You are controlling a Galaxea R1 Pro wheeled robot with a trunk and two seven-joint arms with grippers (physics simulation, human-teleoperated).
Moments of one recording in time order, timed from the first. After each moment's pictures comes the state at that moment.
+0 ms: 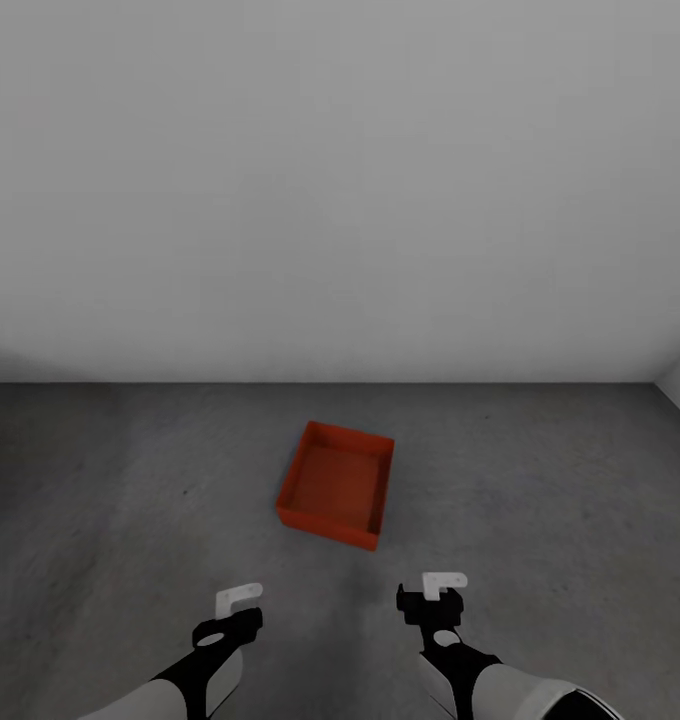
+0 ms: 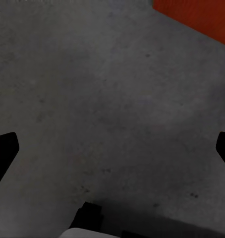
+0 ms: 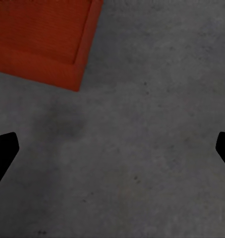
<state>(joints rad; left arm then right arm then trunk) -0.62 -0.10 0.01 -0.13 0.16 -0.11 0.26 -0.68 0.15 0.51 0.00 -0.42 -0.33 -0.28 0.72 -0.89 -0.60</state>
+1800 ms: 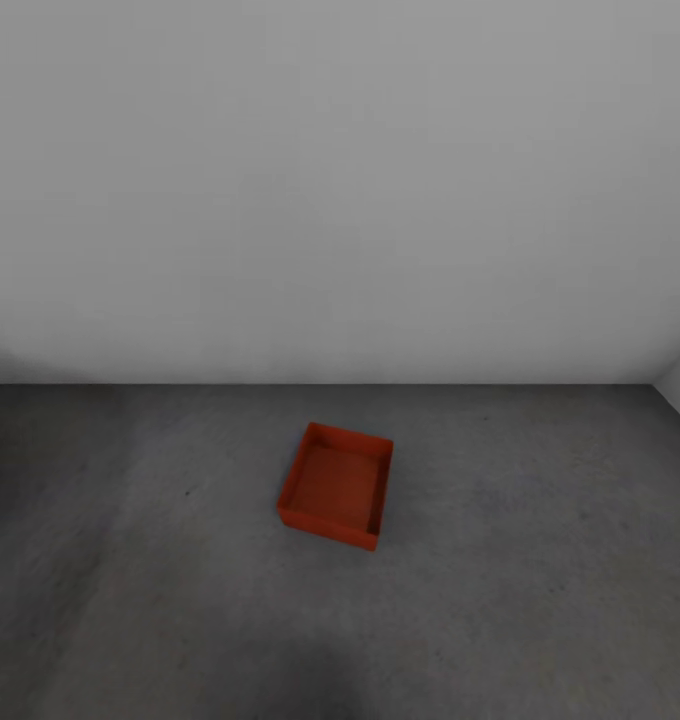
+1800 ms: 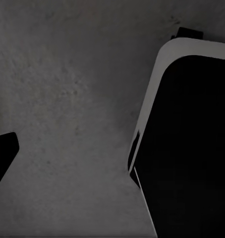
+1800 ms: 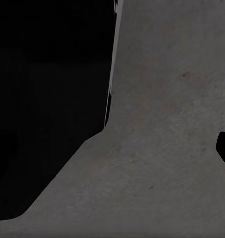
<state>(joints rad) -0.28 0.02 0.01 0.00 0.20 -0.11 0.24 -0.16 -0.02 0.53 0.03 -0.41 -0.17 -0.08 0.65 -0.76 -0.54</state>
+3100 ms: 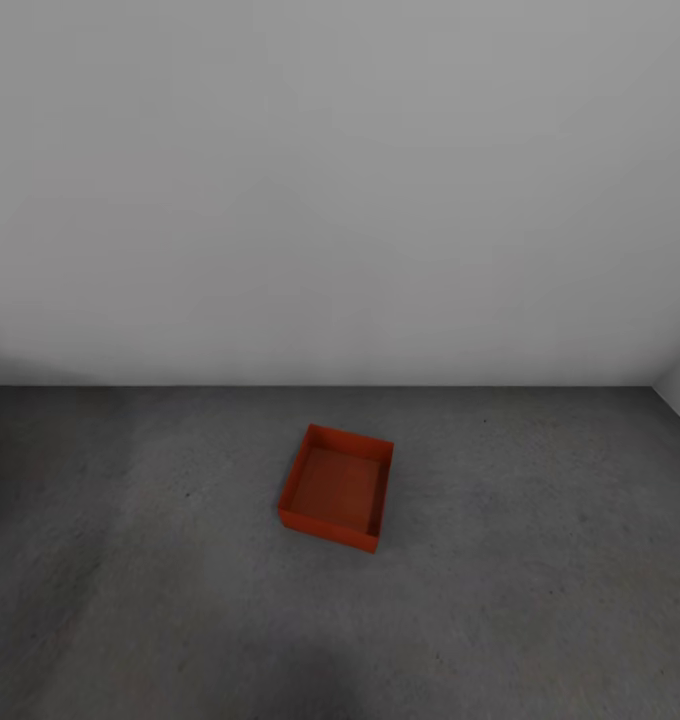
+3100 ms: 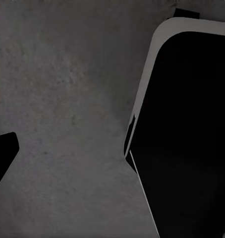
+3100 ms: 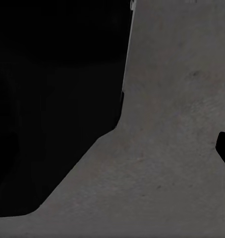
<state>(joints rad) -0.25 0.00 0.01 0.00 0.20 -0.11 0.24 -0.15 0.00 0.53 0.03 -0.41 -0.17 -0.08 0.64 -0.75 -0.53</state>
